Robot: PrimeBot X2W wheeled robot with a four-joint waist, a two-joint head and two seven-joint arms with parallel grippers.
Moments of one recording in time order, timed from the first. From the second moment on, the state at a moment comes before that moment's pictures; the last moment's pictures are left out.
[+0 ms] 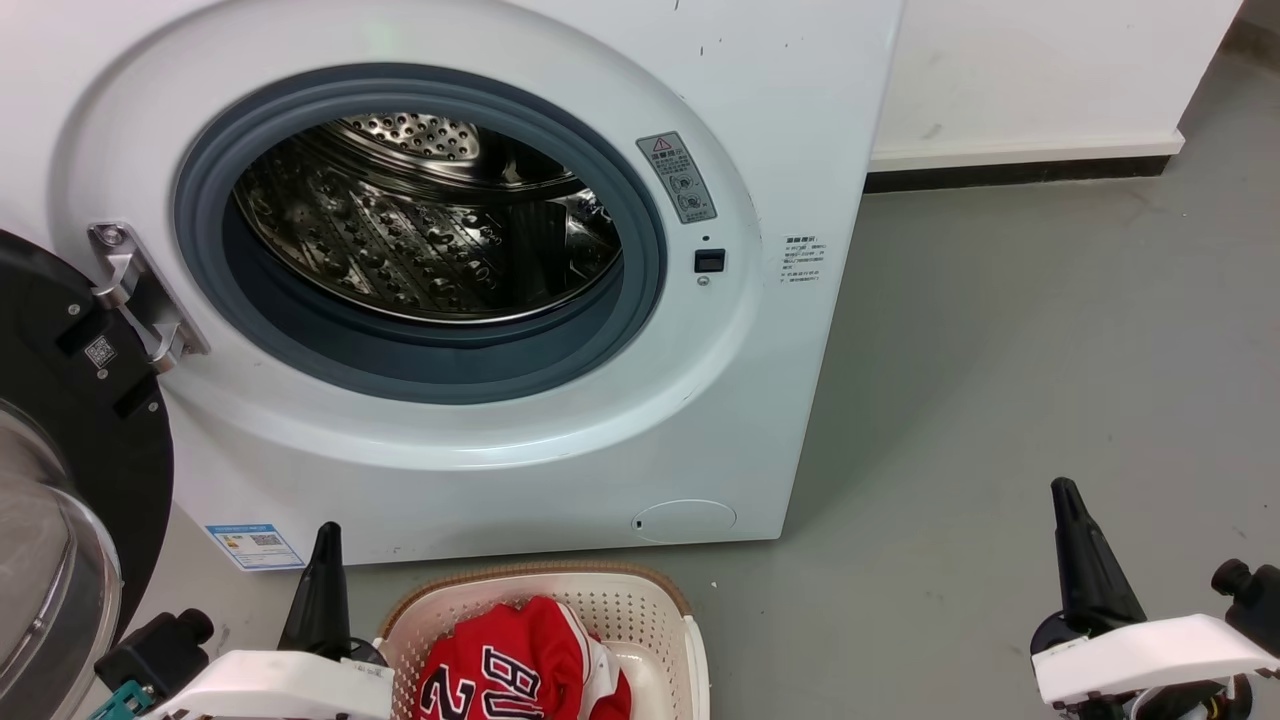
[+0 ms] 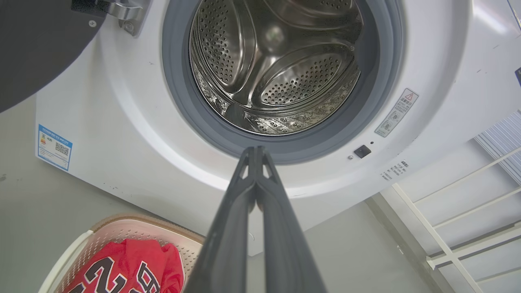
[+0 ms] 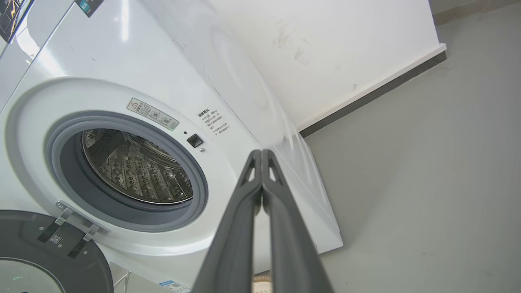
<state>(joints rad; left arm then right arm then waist) 0.03 0.05 0.08 0.12 -0.72 -0.11 -0.10 0.02 -0.08 -0.01 0.11 0.66 0.13 -0.14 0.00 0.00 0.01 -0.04</state>
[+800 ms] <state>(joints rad) -0.01 0.05 0.10 0.17 -1.03 -0.11 -0.02 -0.02 -0.09 -0.02 0.16 1.01 0.13 -0.07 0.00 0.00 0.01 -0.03</state>
